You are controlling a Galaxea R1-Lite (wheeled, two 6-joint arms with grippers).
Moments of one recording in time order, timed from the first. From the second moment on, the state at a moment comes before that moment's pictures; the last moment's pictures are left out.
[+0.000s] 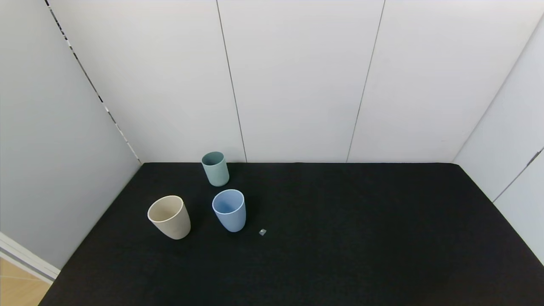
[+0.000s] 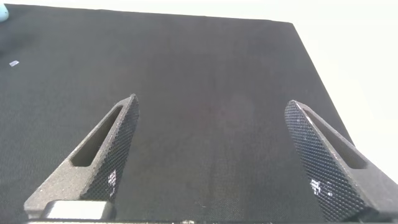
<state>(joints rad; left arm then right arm) 0.02 0.19 -0.11 -0.05 -0.07 0.00 0.00 0.00 0.00 0.00 0.02 -0.01</state>
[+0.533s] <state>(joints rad) 0.00 0.00 -0.06 0.05 -0.03 0.12 0.00 0.00 0.00 0.00 0.01 -0.01</state>
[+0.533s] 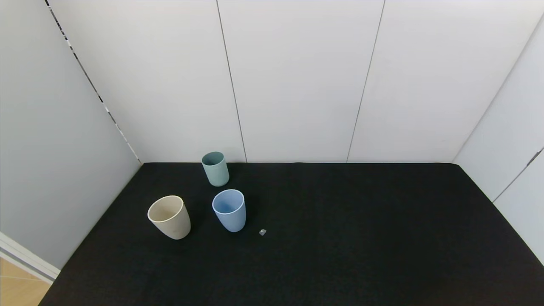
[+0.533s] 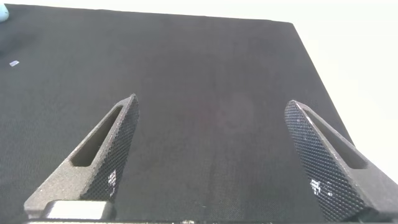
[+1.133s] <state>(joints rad) 0.00 0.00 0.00 0.01 -0.03 0.08 0.00 0.00 0.00 0.00 0.02 -0.01</state>
